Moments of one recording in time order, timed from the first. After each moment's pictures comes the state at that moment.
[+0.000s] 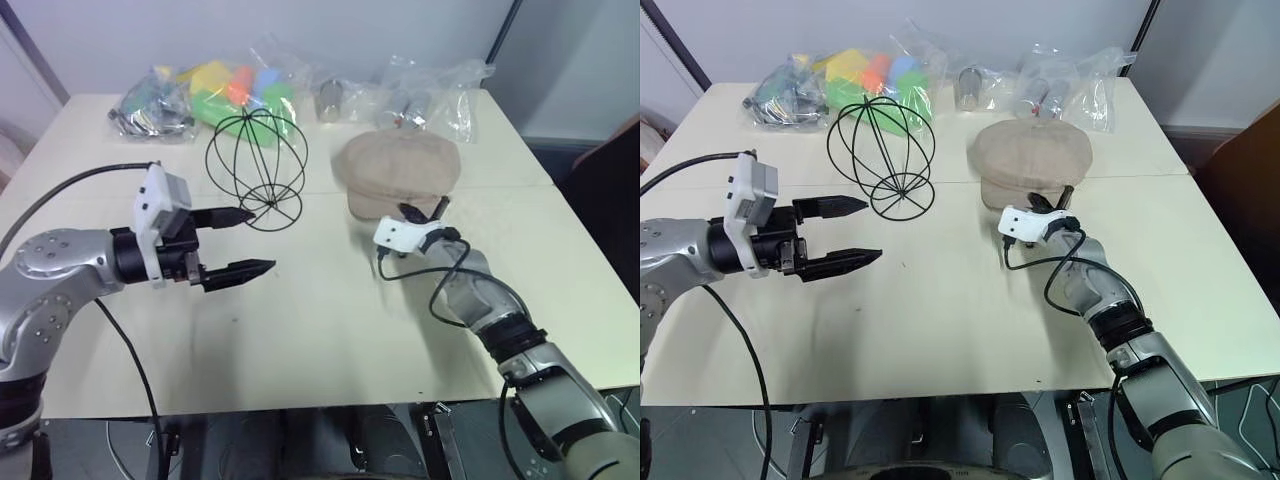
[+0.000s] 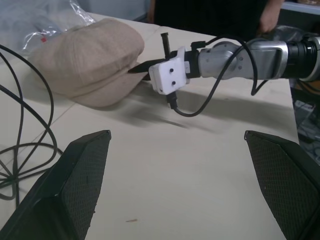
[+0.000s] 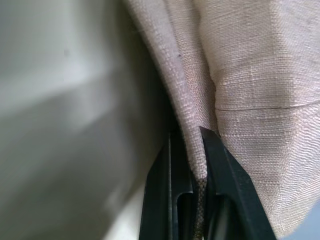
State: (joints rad) left arm -0.32 0.91 0.23 -0.48 -0.86 0.76 -0.89; right arm -0.62 -0.52 0.38 0.38 -0.66 0.13 0.14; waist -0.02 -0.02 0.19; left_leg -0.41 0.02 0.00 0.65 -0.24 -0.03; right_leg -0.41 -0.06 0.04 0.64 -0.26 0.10
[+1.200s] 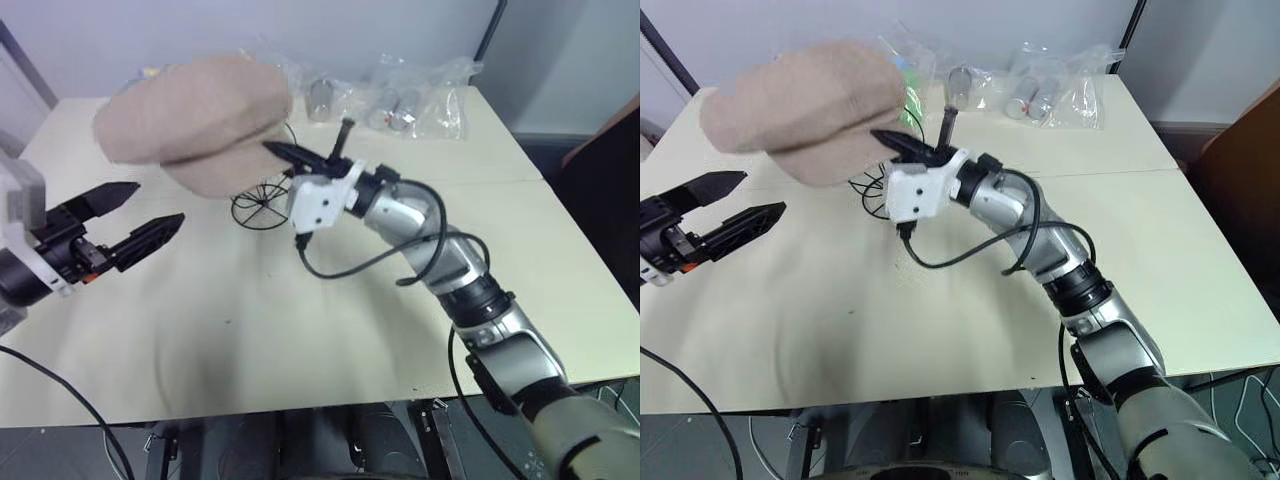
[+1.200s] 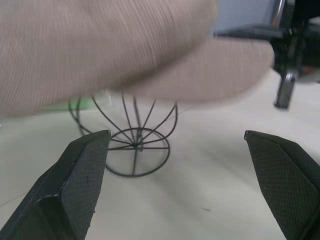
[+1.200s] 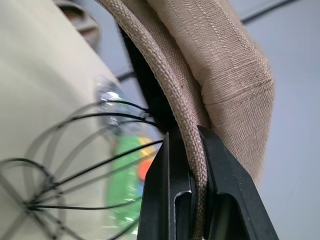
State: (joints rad) left arm -0.01 0.93 0.75 -0.57 -1.10 0.85 -0.57; right arm -0.90 -0.33 0.37 0.13 -0.42 -0.29 0.39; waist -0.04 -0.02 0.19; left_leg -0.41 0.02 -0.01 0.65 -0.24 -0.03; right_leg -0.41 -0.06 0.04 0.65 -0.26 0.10
